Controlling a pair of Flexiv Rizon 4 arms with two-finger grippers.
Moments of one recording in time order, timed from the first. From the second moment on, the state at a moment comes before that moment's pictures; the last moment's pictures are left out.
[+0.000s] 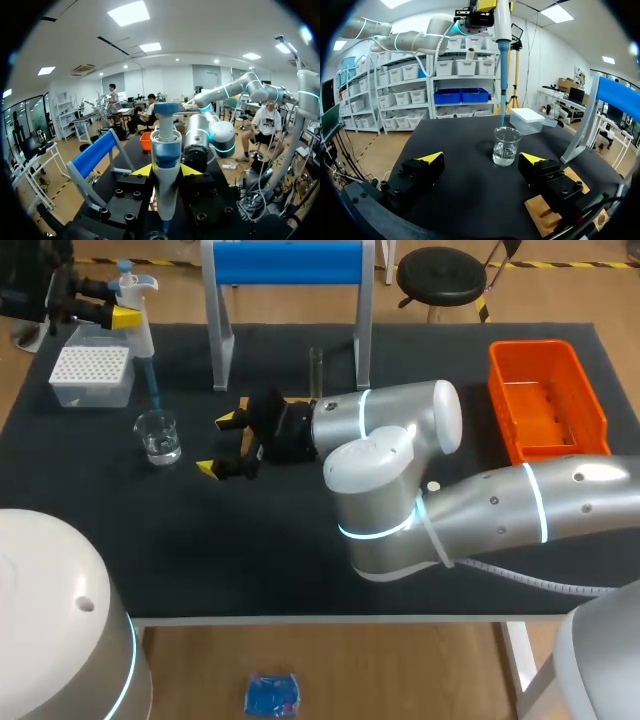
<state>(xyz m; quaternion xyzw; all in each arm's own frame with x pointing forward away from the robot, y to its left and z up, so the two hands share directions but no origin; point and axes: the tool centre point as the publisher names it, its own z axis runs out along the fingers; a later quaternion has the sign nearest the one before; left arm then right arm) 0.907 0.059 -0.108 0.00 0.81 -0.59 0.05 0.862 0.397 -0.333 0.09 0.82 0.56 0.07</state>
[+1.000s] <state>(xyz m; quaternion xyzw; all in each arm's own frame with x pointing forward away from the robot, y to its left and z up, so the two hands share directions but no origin) 0.913 0.070 -0.136 -0.02 0.80 -0.60 0.06 0.862 0.397 -0.333 0.09 0.82 0.56 0.07</state>
